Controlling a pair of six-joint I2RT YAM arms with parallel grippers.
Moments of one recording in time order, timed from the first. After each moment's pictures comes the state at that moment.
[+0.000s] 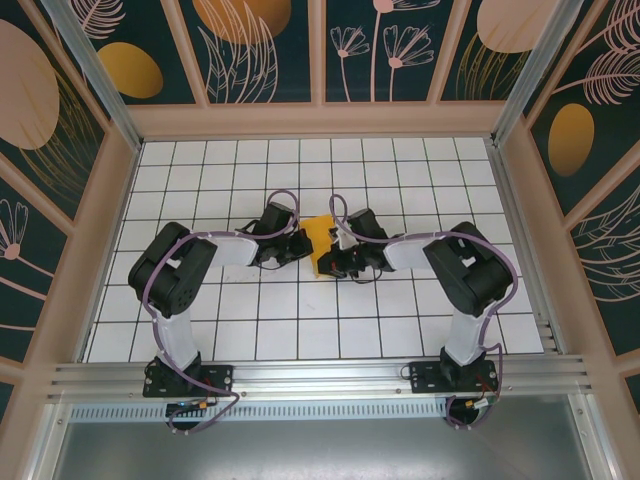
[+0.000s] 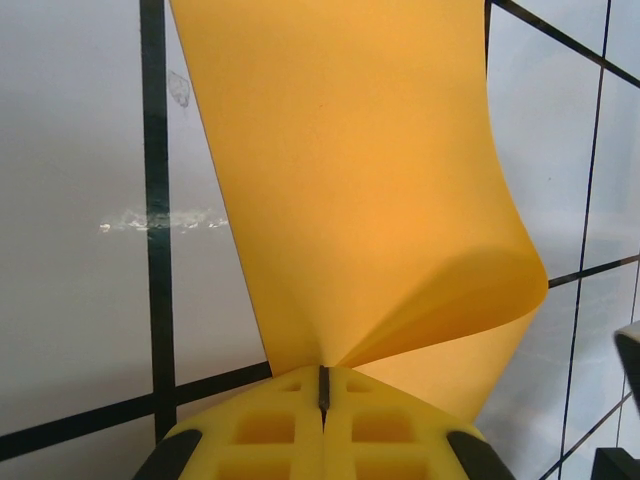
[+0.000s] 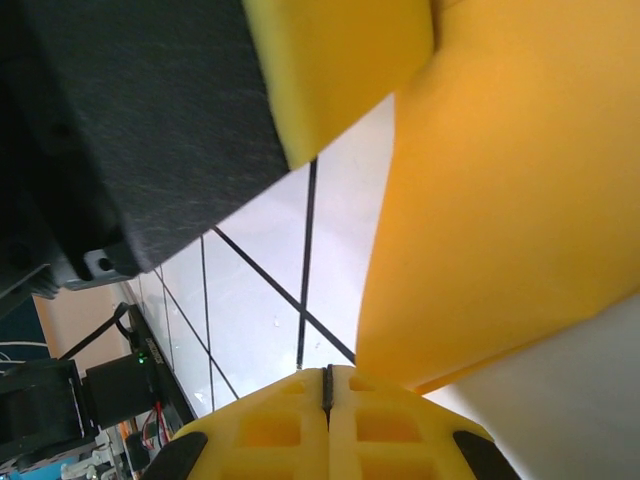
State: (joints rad) left arm -0.56 1.89 0.91 0.08 0.33 -0.84; right arm 0.63 1.84 0.84 0.09 -0.75 0.73
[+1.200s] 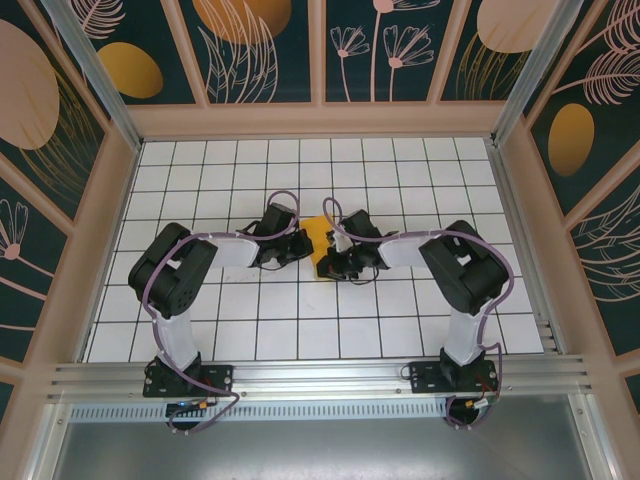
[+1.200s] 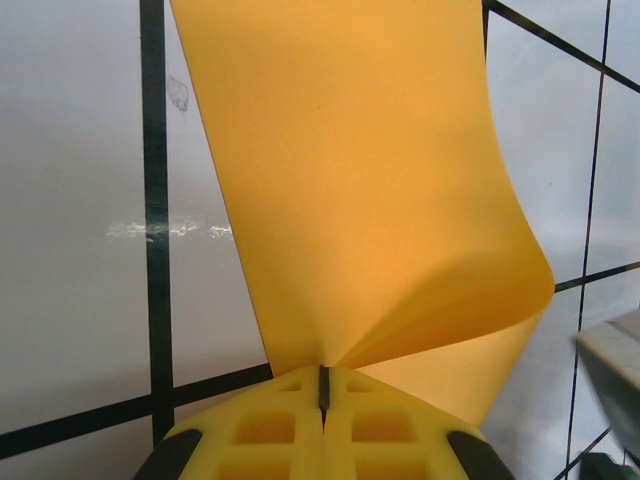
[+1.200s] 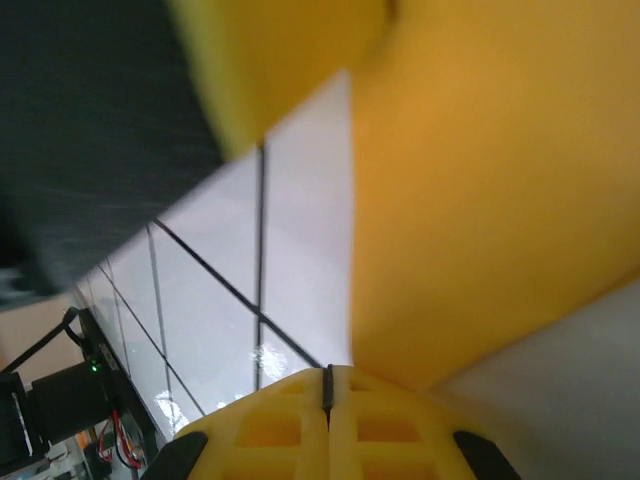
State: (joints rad) left arm -0.57 1.88 0.91 0.09 0.30 -0.84; right arm 0.65 1.84 0.89 -0.03 -0.67 0.68
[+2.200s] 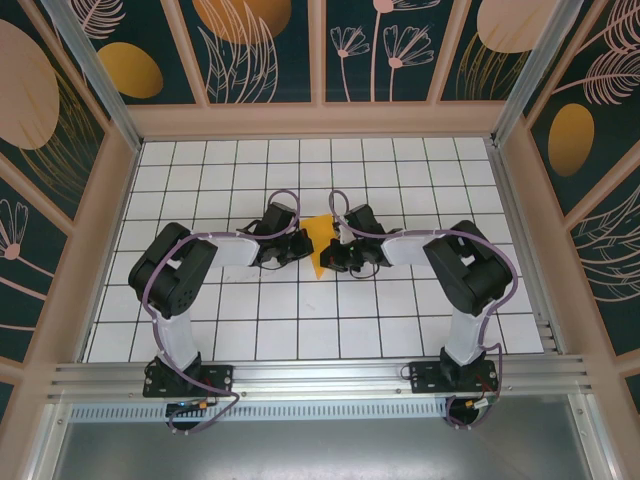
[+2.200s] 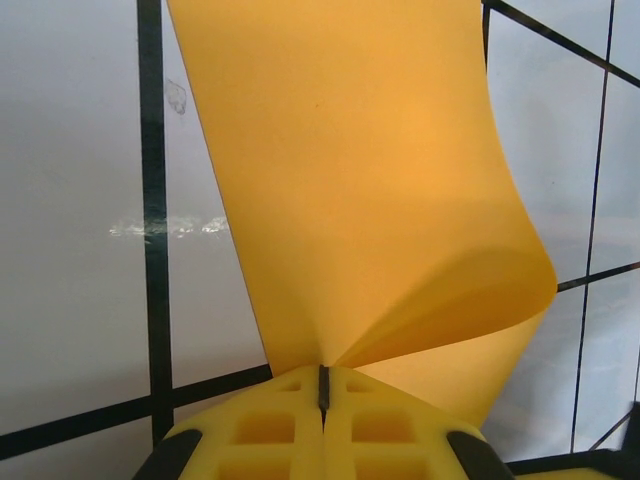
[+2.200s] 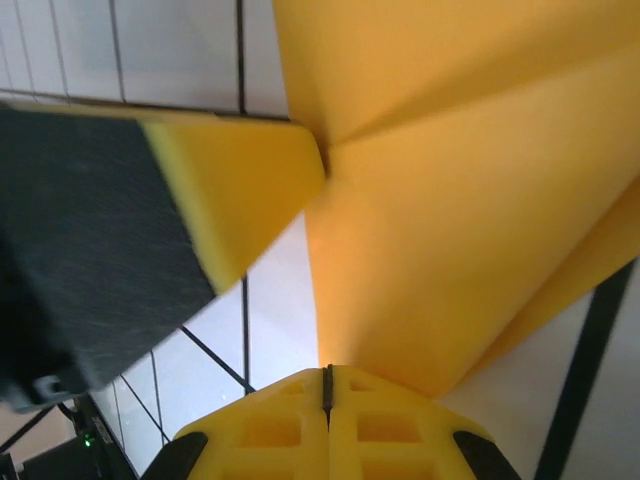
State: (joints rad) left arm -0.57 1.88 0.92 0.07 0.30 -0.83; right arm 0.61 1.83 0.90 0.01 -0.56 0.73
